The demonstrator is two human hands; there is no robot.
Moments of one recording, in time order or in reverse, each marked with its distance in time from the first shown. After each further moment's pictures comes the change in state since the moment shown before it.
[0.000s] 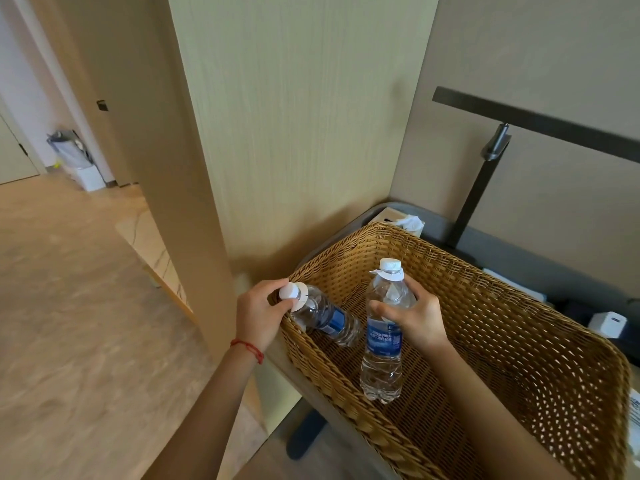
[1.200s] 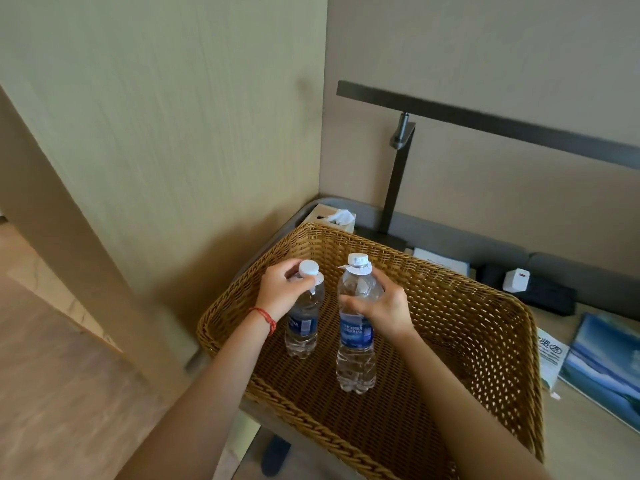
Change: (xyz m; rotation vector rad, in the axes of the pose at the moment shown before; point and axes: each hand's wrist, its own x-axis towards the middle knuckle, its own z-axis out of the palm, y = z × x) left_hand 0.049 0.051 0.123 -0.243 -0.477 -0.054; right_hand 0.006 0.021 -0.041 -0.020 0.157 0.112
